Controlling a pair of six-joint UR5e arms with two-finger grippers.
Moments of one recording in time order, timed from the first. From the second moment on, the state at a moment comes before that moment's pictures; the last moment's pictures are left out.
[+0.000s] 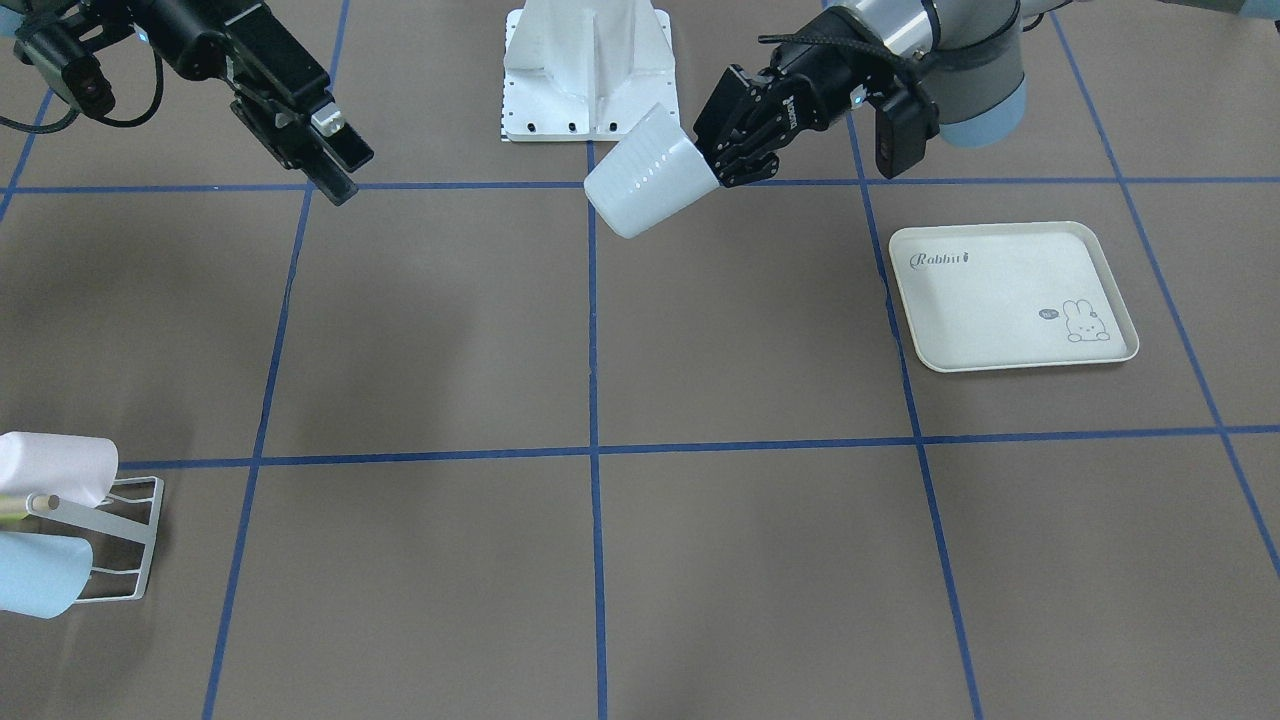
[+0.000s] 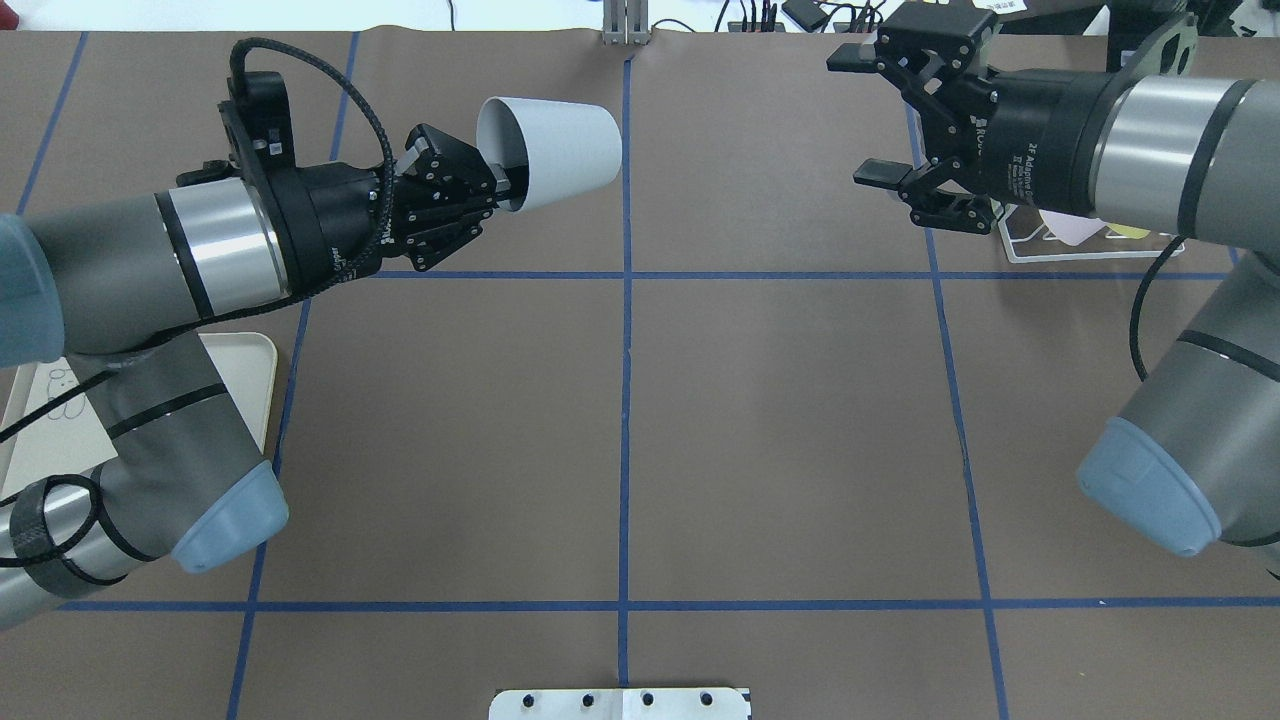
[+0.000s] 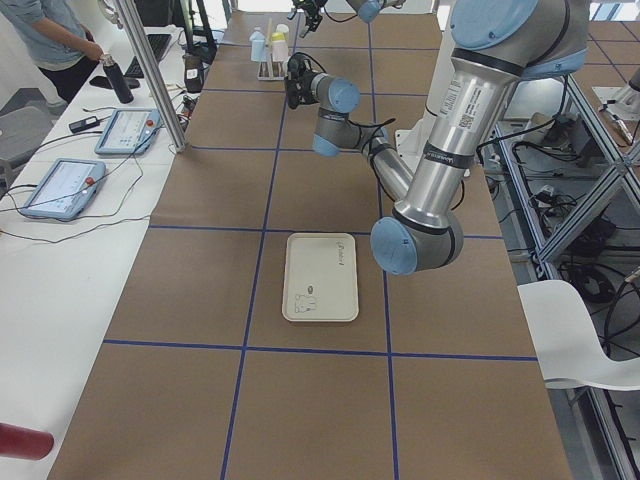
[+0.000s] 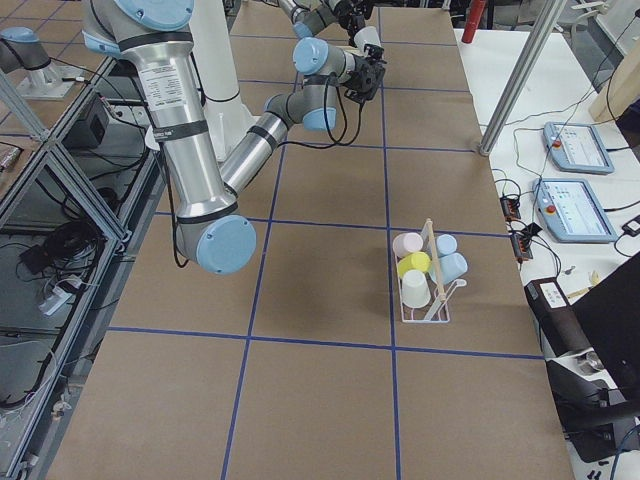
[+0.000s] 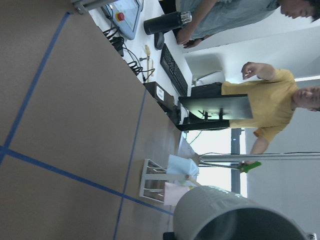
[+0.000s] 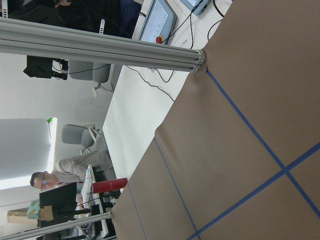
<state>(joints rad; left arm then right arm) -0.64 -1.99 -1.84 -2.85 -1.66 -1.95 0.81 -1.28 2.12 -0.76 1.77 2.12</state>
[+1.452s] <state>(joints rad) -0.56 -2.13 -1.77 -2.95 -1.61 -2.01 0.70 -1.23 2.10 -0.62 1.73 2.34</state>
